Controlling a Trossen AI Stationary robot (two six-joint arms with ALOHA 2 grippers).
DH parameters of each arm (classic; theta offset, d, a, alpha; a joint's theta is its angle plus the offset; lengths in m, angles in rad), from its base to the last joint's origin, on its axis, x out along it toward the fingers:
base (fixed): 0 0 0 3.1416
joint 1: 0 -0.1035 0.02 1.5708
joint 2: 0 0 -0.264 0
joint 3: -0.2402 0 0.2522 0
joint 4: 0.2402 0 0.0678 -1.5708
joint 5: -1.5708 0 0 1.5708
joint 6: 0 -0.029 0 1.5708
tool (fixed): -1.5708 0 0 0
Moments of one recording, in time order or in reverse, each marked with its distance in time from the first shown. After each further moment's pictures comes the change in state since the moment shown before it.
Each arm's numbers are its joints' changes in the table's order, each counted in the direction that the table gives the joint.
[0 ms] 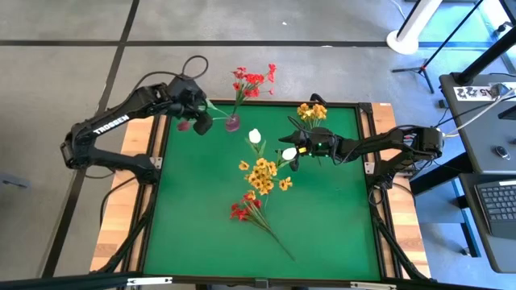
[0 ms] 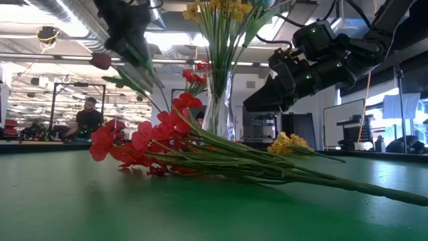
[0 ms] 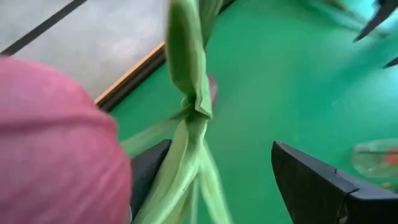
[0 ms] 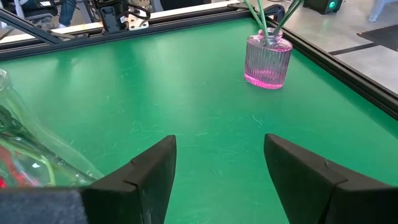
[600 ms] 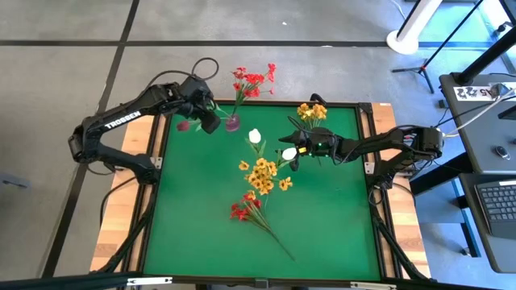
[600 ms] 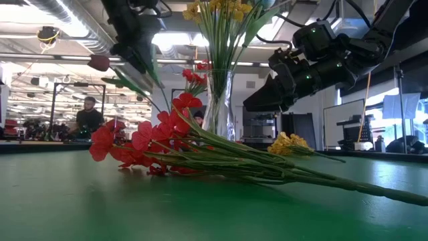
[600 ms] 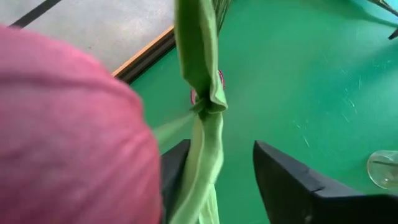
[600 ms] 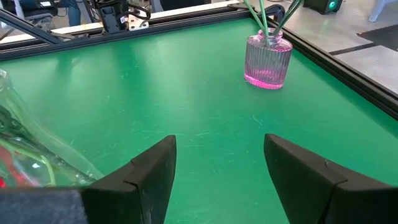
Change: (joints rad) left arm 0.017 0.106 -0.034 0.006 -0.046 0.072; right arm 0.000 0.000 0.000 0.000 0.000 -0.001
